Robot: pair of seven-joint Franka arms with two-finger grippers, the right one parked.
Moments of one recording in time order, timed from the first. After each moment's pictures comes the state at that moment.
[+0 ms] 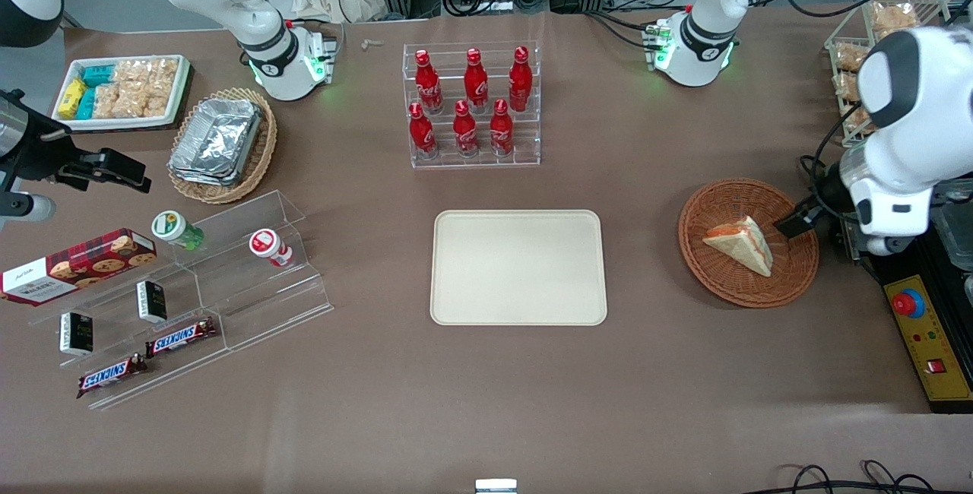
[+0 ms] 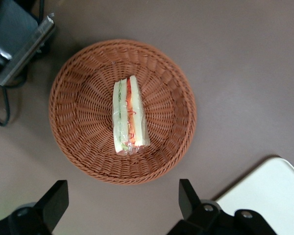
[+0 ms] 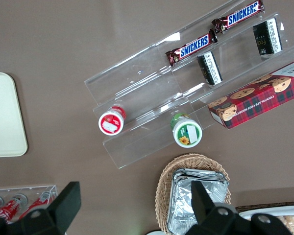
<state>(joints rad) -0.07 0.04 0.06 -1.98 -0.02 1.94 -0.78</state>
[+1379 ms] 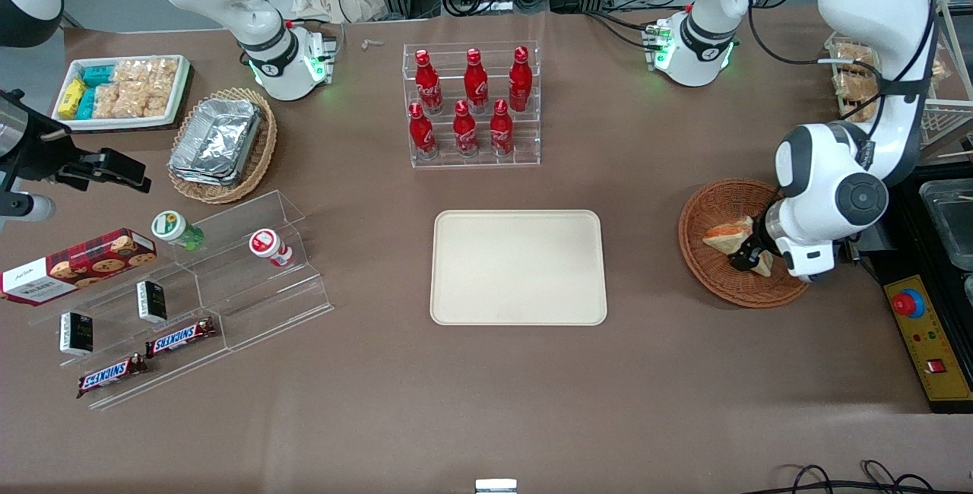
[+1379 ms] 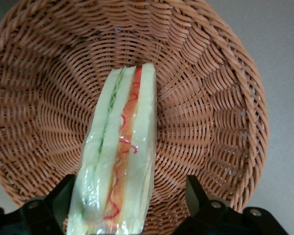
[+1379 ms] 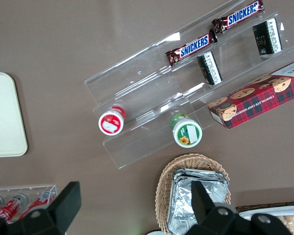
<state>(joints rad) -0.07 0.29 0.06 -2.15 0.00 2.28 -0.98</state>
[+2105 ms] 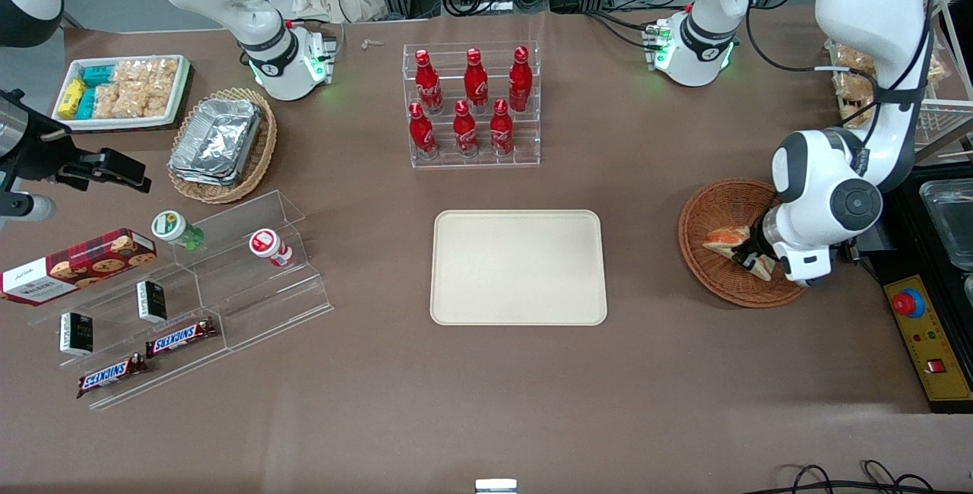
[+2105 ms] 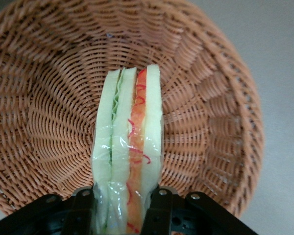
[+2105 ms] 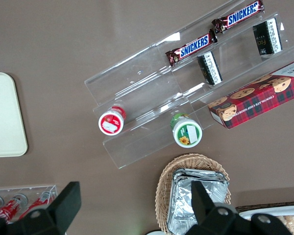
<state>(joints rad) -0.07 0.29 0.05 -2.13 0.01 2.28 -0.97</state>
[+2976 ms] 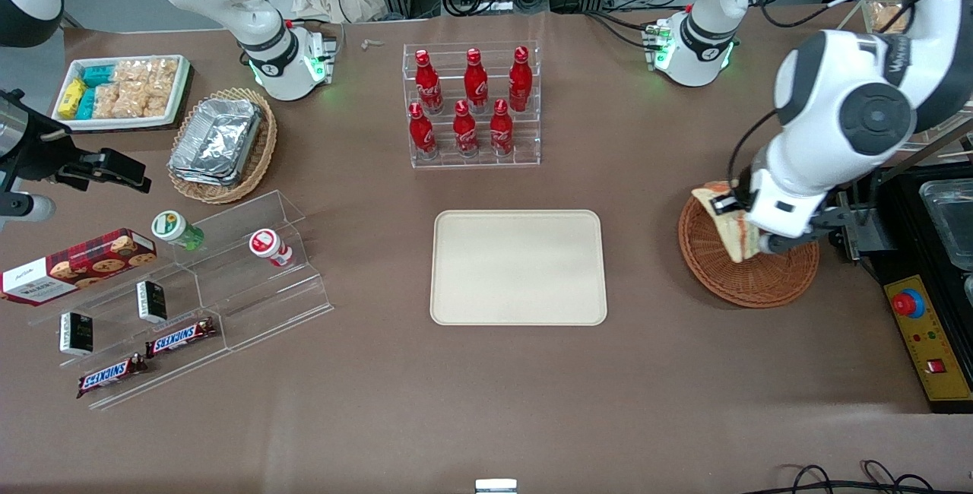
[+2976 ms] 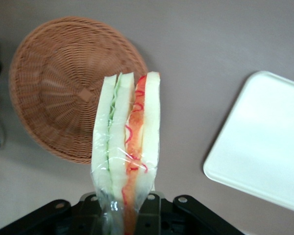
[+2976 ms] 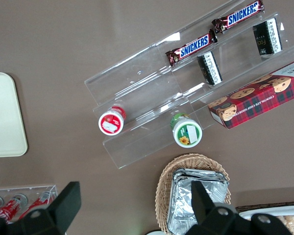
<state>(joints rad) -0.09 0.09 -0.18 -1.87 0.02 1.81 -0.56</state>
